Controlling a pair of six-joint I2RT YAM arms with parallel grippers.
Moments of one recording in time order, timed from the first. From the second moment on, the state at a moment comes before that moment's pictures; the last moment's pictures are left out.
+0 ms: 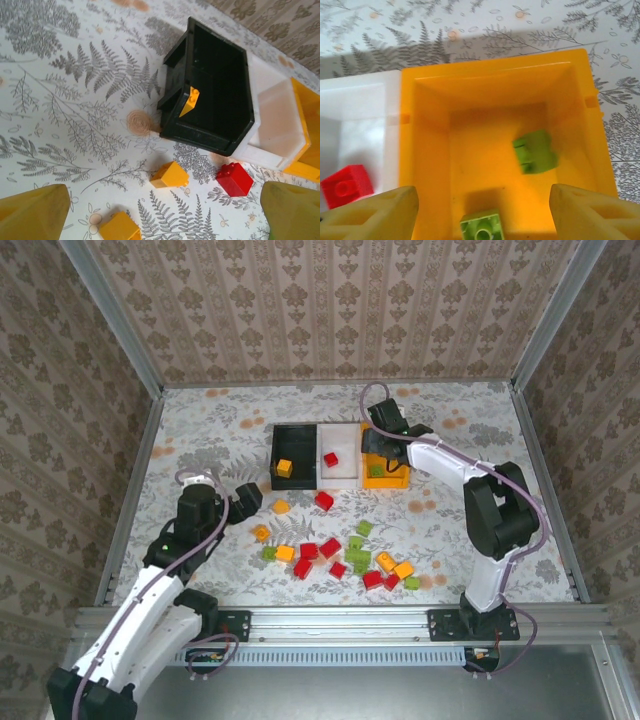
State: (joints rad) left arm -0.39 0.67 0.52 -0.43 -0.02 -0.67; right arm 0.42 1.82 1.34 -0.42 0.25 0.48
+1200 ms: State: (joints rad) left arm -0.57 1.29 0.54 -0.46 -0.13 -0.66; right arm 0.58 1.36 0.97 -0.34 0.24 0.53
